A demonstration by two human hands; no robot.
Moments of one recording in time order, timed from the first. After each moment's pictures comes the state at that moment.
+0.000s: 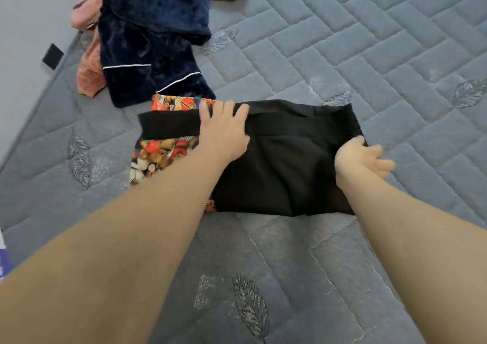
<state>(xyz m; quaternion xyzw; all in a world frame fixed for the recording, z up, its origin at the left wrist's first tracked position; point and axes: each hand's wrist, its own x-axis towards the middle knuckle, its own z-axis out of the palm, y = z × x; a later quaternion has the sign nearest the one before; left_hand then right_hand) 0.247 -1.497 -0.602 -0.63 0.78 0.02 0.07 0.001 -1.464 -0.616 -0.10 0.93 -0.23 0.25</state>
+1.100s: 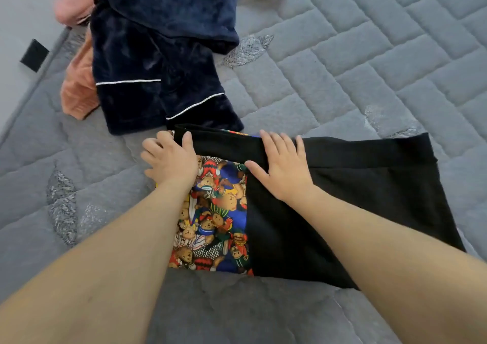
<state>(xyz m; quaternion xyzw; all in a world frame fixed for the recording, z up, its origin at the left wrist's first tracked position) 0.389 -1.593 -0.722 -0.90 0.40 0.13 -0.08 0.166 -1.584 -0.730 -0.78 0.61 -0.02 0.10</state>
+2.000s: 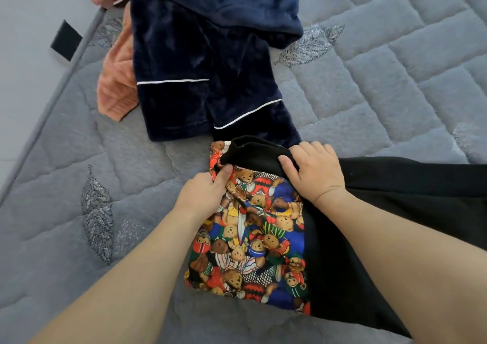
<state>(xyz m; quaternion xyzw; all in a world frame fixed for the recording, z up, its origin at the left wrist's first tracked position) 0.457 -1.579 -0.733 -0.79 0.43 0.44 -0.05 0.219 -1.641 -0.777 -0.84 0.54 -0.06 0.04</state>
